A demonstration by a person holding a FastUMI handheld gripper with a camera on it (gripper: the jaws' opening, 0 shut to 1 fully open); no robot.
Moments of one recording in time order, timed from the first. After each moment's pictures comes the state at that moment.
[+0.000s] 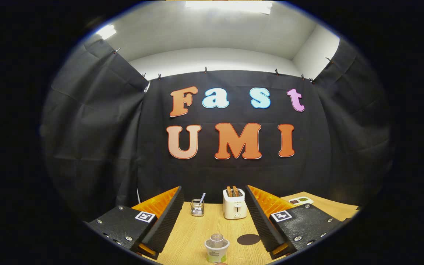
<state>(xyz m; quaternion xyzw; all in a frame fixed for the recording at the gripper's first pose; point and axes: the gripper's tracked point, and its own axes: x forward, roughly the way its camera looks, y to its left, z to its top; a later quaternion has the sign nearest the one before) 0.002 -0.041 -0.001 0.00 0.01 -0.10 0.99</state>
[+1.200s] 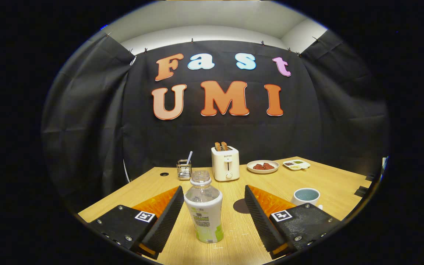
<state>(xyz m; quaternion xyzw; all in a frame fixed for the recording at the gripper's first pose) -0.015 -0.056 -0.192 0.03 0.12 -0.14 0.98</state>
